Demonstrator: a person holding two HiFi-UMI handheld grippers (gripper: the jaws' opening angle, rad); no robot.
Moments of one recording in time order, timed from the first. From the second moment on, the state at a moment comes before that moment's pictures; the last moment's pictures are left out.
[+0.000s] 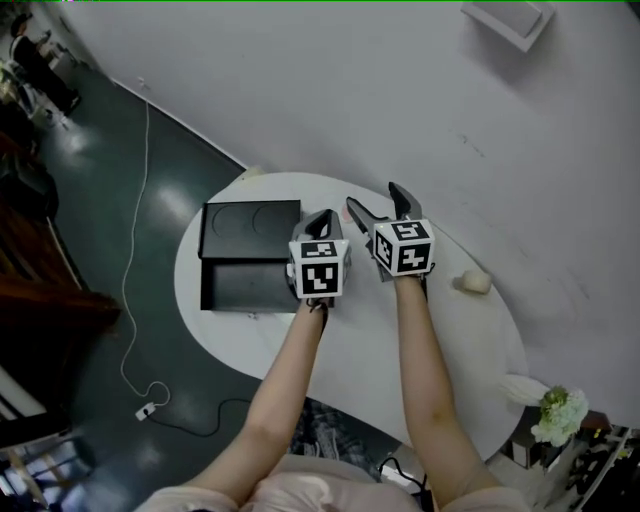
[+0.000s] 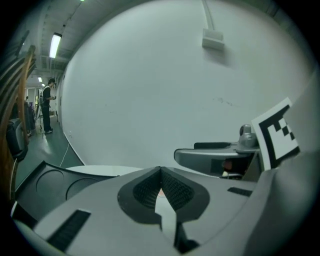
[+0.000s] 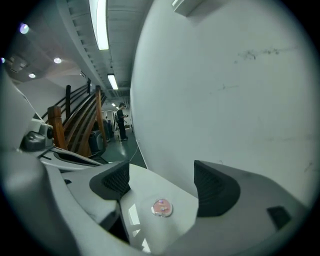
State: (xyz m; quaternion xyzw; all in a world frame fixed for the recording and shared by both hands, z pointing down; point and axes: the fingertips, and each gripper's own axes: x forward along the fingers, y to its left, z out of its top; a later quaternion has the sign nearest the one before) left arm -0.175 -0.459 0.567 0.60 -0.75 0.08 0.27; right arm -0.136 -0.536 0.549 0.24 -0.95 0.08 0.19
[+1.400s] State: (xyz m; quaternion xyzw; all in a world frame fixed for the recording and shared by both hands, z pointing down) left arm -0.169 -0.447 0.655 0.53 -0.75 0.07 0.39; right arm -0.165 -0.530 0.707 0.16 -0.90 0.09 0.39
